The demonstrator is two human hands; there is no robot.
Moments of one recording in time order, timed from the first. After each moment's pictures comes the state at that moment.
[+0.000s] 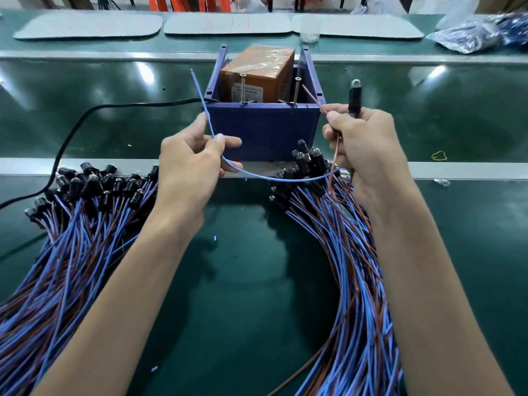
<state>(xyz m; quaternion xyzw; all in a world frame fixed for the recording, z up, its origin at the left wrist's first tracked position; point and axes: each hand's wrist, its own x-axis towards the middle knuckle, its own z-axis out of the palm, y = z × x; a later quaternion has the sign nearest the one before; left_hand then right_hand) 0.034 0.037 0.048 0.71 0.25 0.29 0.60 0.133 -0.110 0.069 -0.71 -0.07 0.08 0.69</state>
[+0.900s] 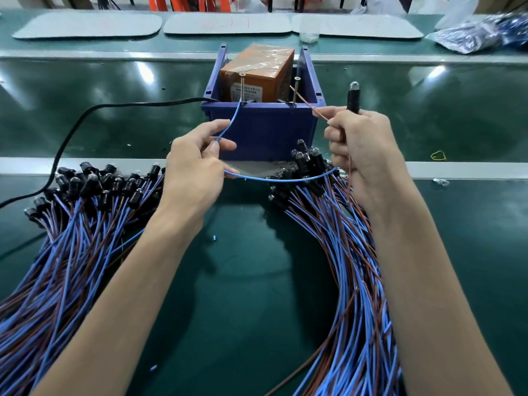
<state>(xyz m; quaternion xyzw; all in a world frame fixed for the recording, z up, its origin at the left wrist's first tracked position) 0.037 0.041 0.039 0.76 0.25 0.27 0.53 0.141 -0.112 0.064 -0.66 -0.07 0.14 0.73</state>
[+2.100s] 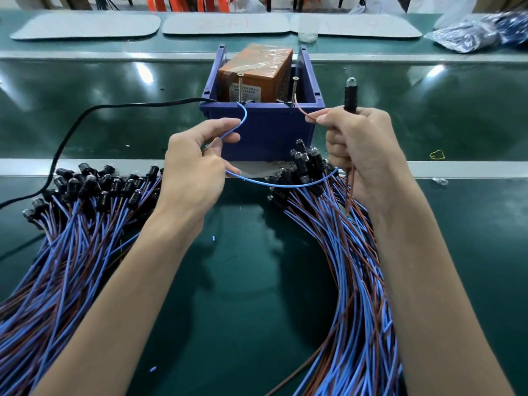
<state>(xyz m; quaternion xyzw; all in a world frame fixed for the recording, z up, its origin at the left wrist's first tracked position) 0.030 0.030 0.051 0.76 0.23 0.28 0.54 0.133 -0.118 0.070 -0.67 -0.12 0.14 0.72</state>
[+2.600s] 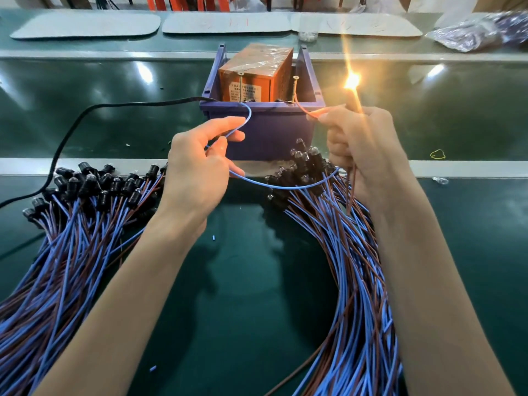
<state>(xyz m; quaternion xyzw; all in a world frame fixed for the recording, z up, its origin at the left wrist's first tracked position) 0.029 0.027 0.053 0.77 0.21 0.28 0.53 0.134 -0.119 0.072 -0.67 -0.13 0.14 0.72</state>
